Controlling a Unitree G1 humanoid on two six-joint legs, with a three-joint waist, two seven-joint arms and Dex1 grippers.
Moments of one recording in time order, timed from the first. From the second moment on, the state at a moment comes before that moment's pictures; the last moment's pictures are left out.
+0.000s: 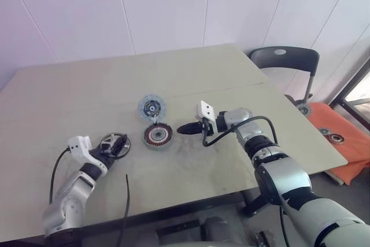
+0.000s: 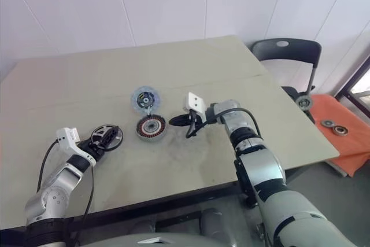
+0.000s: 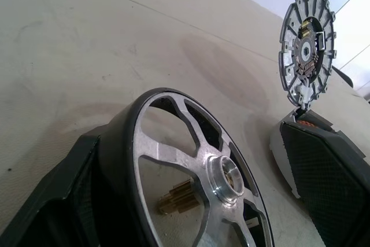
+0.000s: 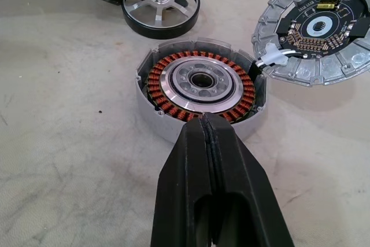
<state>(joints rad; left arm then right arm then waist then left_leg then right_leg) 0.03 0.27 0.39 0.01 -0.66 0.47 -0.47 -0.93 -0.18 0.11 1.19 -0.04 -0.35 1.34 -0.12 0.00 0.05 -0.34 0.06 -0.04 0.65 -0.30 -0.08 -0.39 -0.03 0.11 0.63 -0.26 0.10</state>
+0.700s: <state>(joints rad) 0.04 0.27 0.40 0.00 -0.70 0.52 -0.49 -0.93 -0.18 0.11 1.21 -0.06 -0.37 1.32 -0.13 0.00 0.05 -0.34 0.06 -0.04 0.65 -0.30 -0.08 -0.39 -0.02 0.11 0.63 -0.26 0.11</state>
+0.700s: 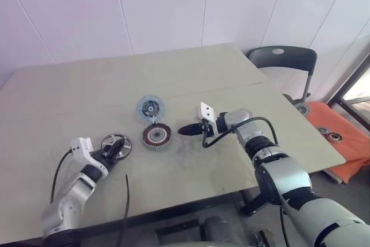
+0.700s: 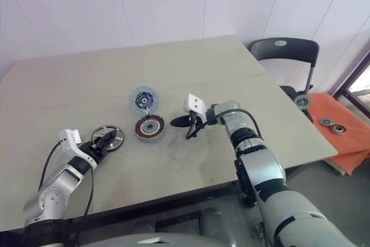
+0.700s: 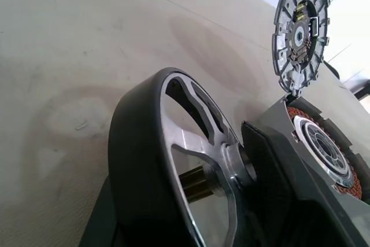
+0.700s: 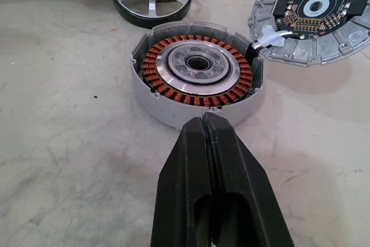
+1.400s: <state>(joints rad) 0.05 0.26 0.41 -0.22 -1.03 0.67 -0.51 -0.93 -0.18 0.11 1.22 -0.07 -0.37 1.31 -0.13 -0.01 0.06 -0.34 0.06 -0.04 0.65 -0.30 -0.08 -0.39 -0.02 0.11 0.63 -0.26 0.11</state>
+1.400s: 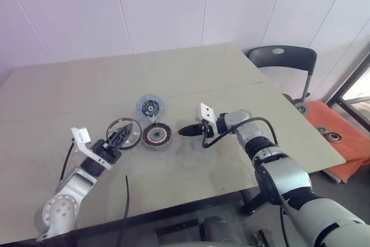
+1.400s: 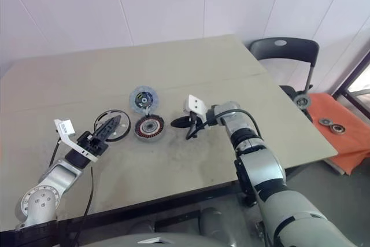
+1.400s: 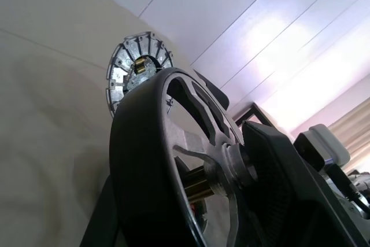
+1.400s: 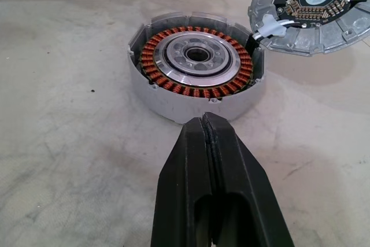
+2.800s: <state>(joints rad) -0.22 0.16 0.22 0.08 -0.84 0.73 -0.45 -0.90 -0.17 0.11 1.22 -0.07 -0.37 1.30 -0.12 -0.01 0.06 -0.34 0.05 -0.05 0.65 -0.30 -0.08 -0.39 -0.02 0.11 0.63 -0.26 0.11</state>
